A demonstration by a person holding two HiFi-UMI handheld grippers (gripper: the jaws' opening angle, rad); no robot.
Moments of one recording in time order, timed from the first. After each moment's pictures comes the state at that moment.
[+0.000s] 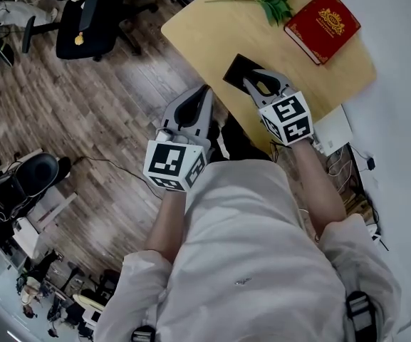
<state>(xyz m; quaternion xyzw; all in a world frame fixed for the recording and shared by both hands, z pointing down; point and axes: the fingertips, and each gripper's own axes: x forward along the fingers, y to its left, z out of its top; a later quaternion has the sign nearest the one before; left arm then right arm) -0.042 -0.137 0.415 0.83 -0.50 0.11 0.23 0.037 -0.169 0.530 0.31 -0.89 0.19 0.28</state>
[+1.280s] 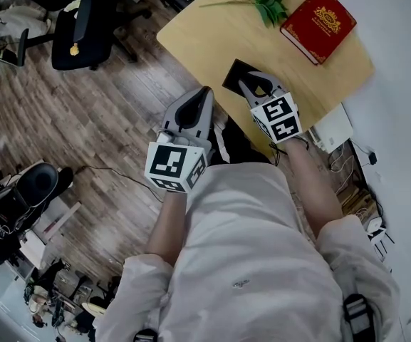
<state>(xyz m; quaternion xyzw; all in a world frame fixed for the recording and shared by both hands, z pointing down) -0.040 -0.154 0.422 0.84 -0.47 0.11 0.23 0.032 -0.181 0.564 0.34 -0.88 0.18 0.30</state>
